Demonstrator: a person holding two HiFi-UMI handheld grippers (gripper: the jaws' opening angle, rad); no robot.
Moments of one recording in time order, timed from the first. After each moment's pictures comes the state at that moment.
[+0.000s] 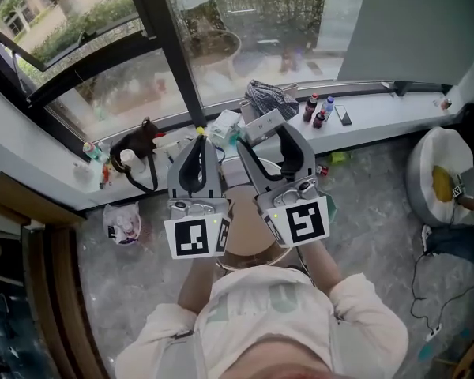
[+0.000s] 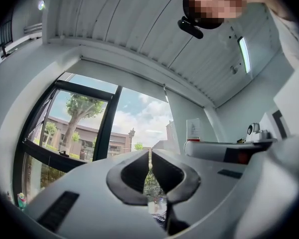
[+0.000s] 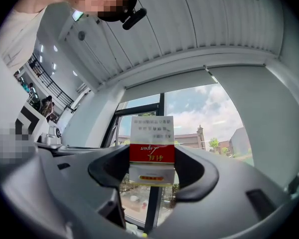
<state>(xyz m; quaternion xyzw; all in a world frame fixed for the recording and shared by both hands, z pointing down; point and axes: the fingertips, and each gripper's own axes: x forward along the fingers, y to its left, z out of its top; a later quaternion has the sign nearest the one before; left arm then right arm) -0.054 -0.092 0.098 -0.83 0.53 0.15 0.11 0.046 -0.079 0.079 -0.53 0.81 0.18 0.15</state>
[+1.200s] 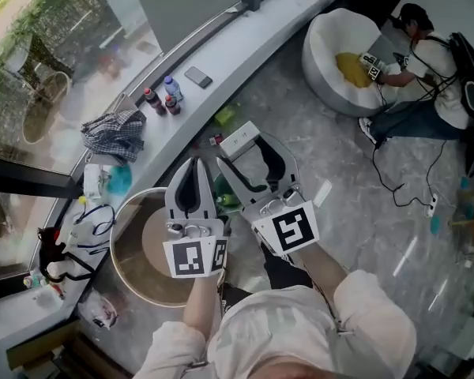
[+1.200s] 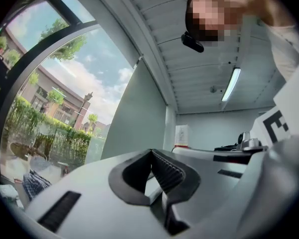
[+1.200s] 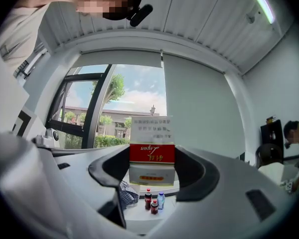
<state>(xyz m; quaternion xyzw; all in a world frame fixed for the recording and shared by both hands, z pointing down) 0.399 -0.122 0.231 -0.95 0.27 0.12 -0.05 0.465 -0.084 0.207 -0.74 0.66 0.06 0.06</state>
